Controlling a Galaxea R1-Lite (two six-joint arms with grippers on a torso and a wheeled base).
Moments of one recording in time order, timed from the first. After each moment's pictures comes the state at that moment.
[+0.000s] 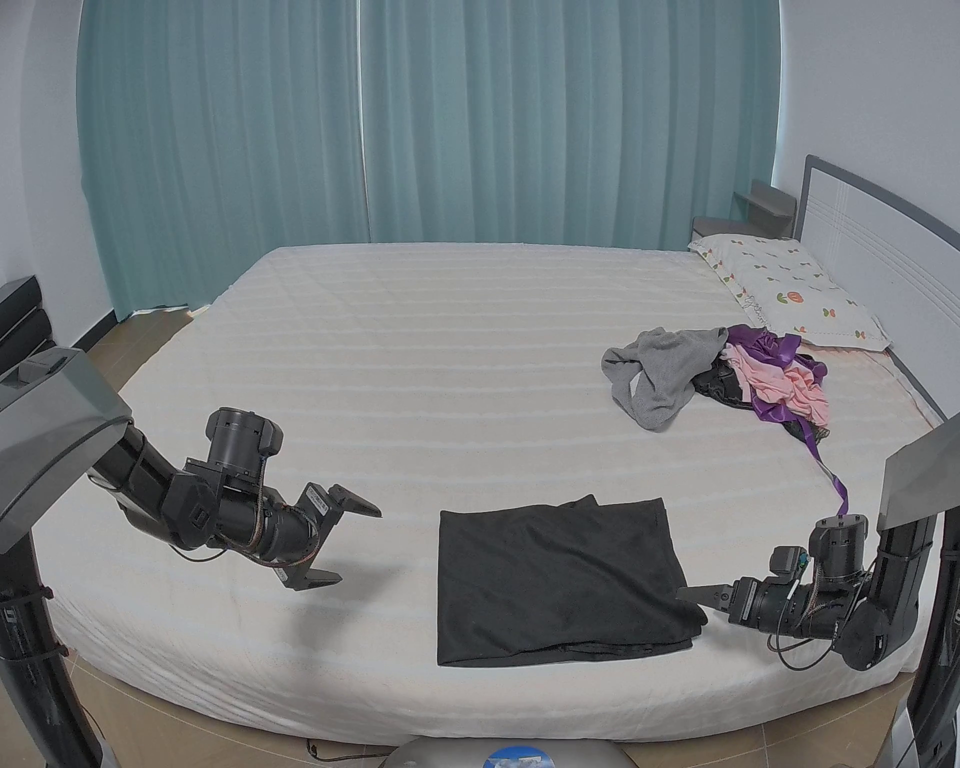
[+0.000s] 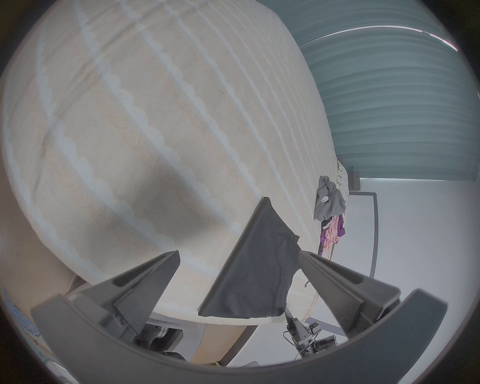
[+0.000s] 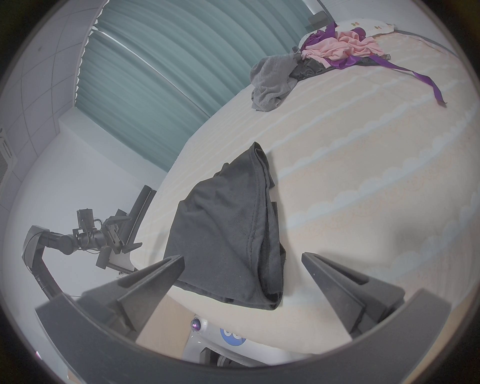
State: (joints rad) left arm -0.20 2.10 -0.92 -0.30 -0.43 -1.08; right arm 0.11 2.24 -0.18 -1.42 0.45 0.50
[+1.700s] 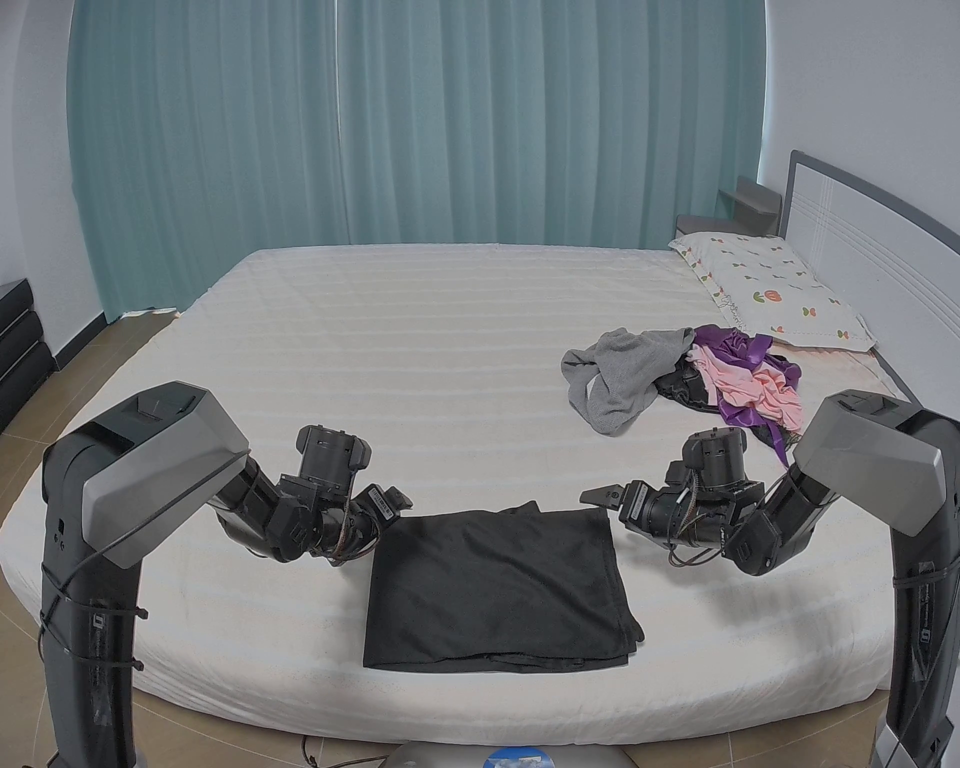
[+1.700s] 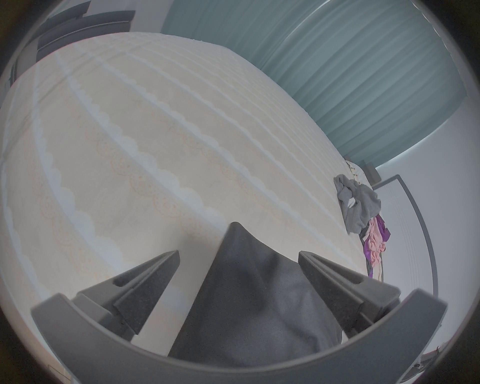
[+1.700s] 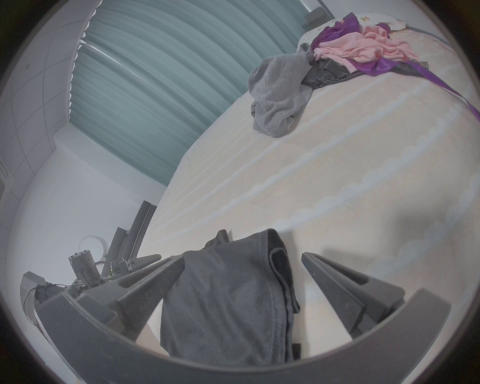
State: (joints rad) left arm -0.32 2.40 -1.19 -0.42 0.01 -0.90; right arm 0.31 2.38 -1.00 -0.83 0.28 0.70
